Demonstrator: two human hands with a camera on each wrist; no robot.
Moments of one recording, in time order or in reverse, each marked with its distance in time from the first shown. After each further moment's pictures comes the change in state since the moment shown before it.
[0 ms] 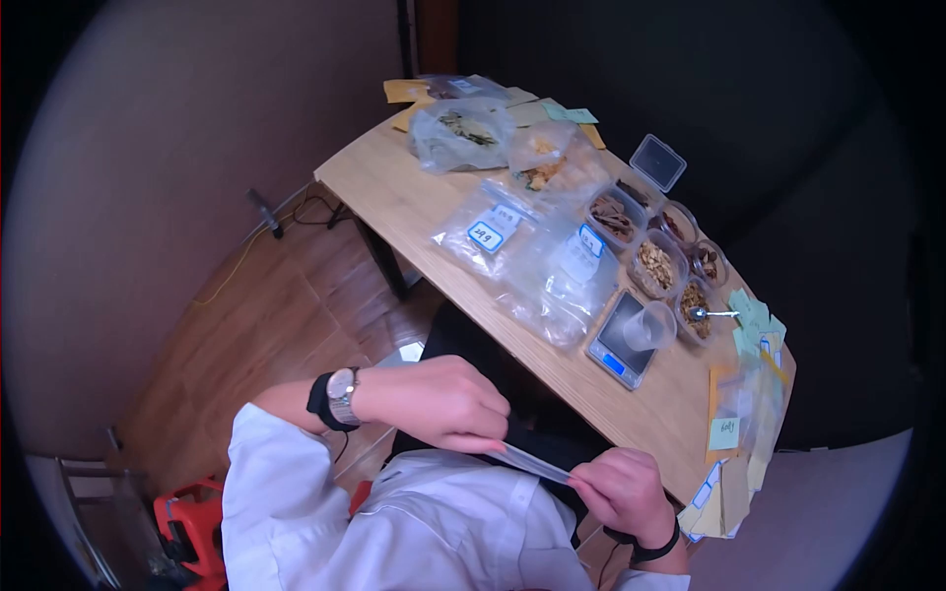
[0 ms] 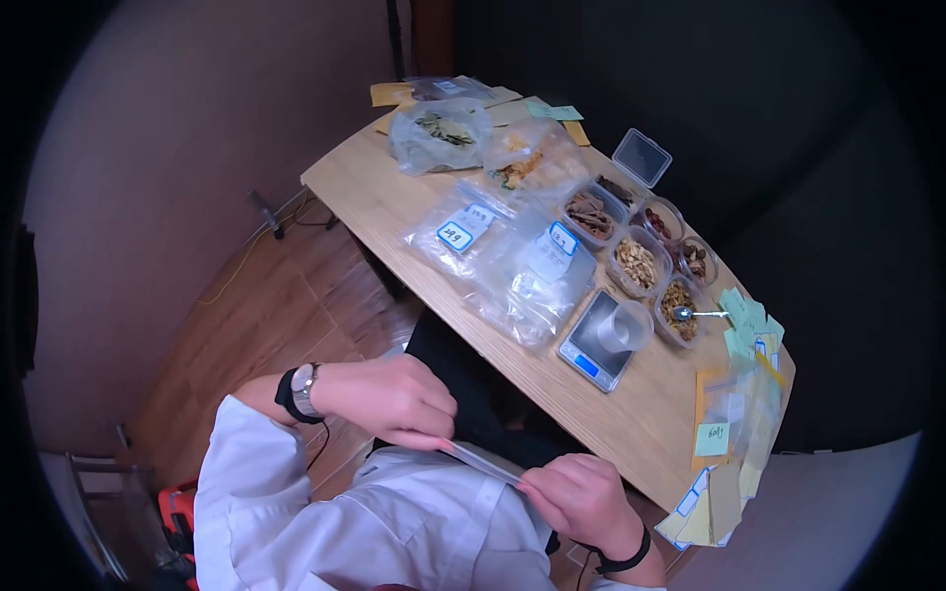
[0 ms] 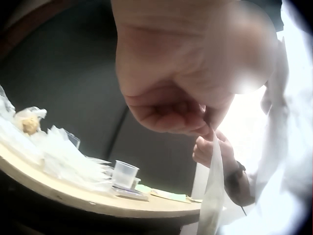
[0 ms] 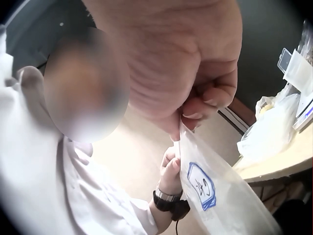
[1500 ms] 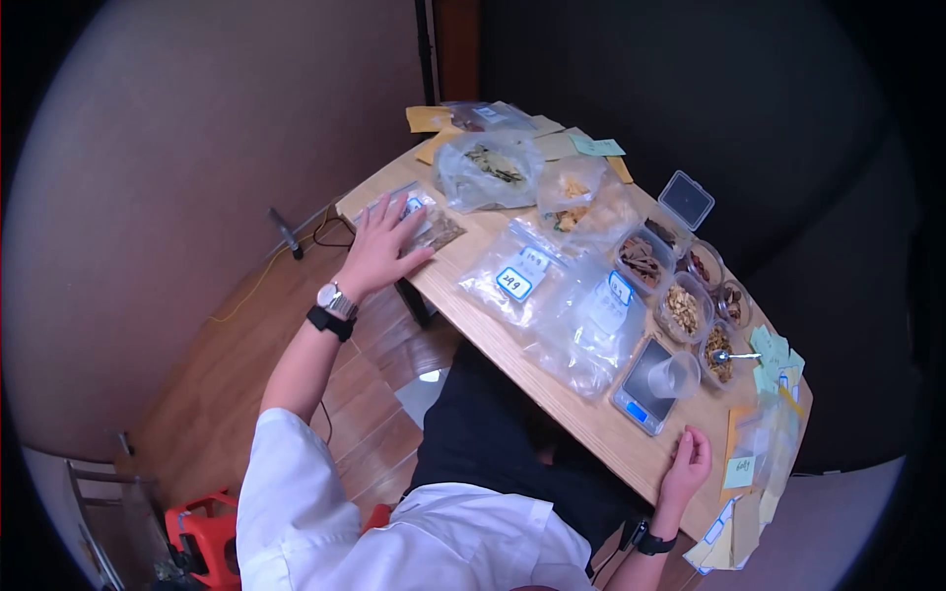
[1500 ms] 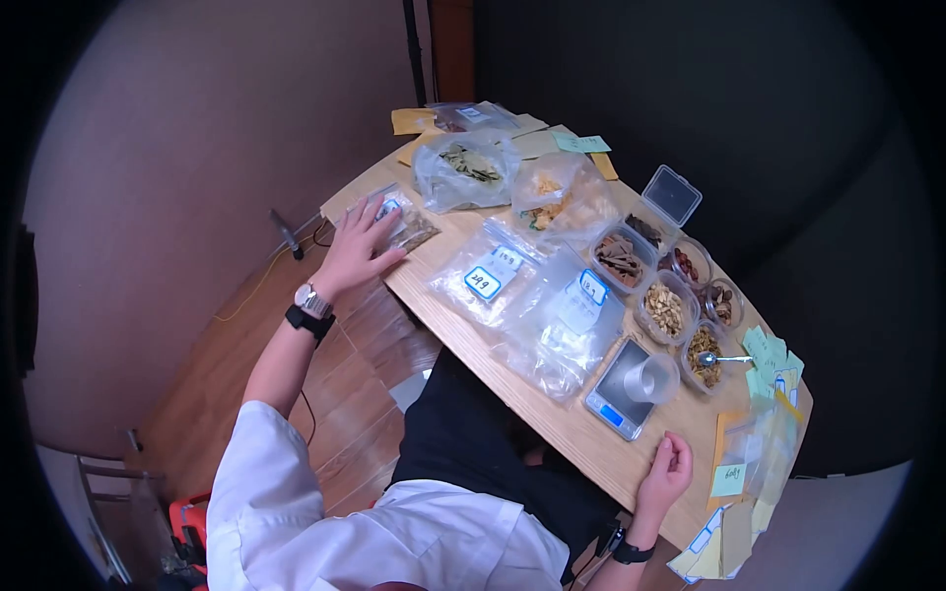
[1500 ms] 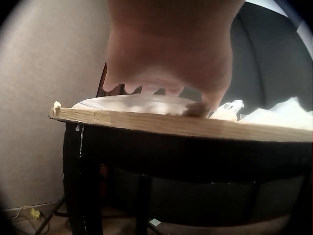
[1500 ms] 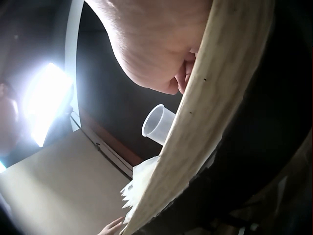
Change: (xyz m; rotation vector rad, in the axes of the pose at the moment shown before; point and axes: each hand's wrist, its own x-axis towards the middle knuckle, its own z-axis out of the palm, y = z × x) left_hand -0.149 -0.201 -0.091 0.798 0.380 -1.012; right_hand -0.068 0.164 0.046 0.182 0.951 0.816
